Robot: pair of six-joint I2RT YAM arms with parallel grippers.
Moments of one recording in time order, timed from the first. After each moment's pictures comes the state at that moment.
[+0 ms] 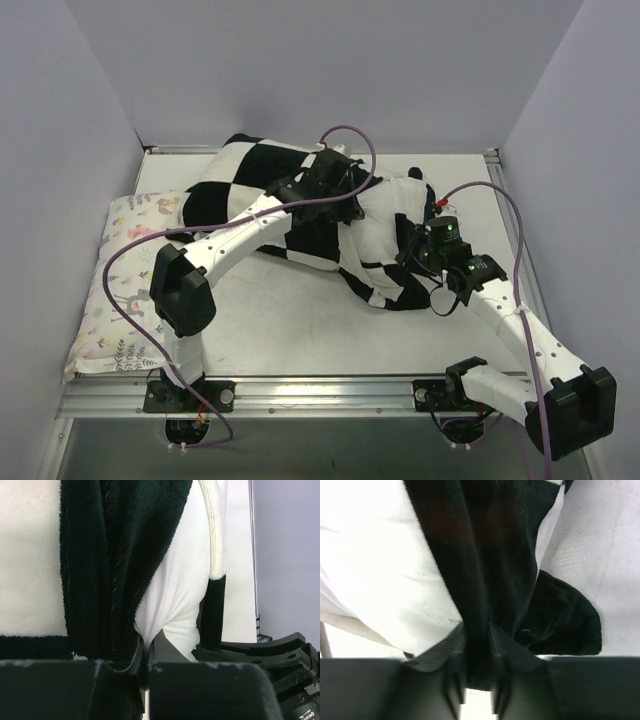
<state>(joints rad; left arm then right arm) -0.78 1.89 1.80 -0.56 0.00 -0.80 0.36 1.05 0.79 -0.51 0.05 0.61</state>
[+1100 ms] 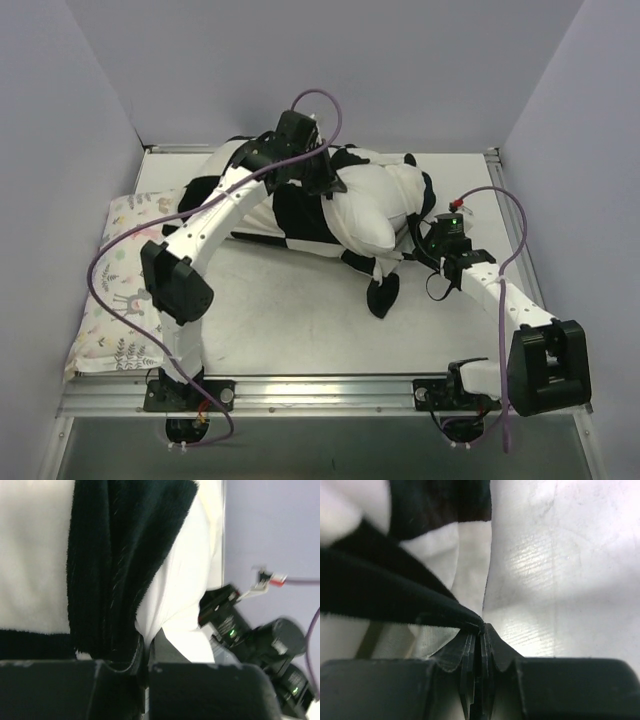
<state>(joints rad) -0.61 1.98 2.15 -0.85 0.22 -0.83 0.18 1.24 0.66 -0.21 0.11 0.63</state>
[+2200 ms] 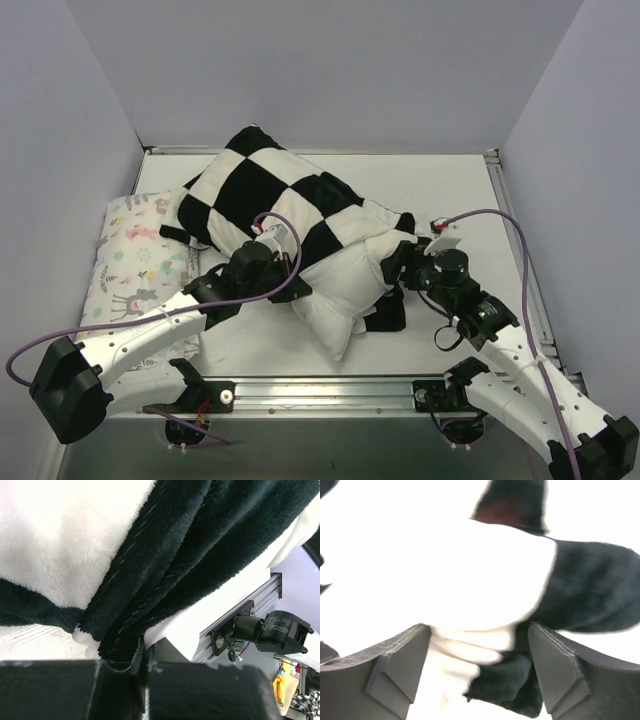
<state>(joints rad) -0.79 1.10 0.72 -0.20 0.10 -0.85 0.49 0.74 0.55 -0.26 0.11 0.48</state>
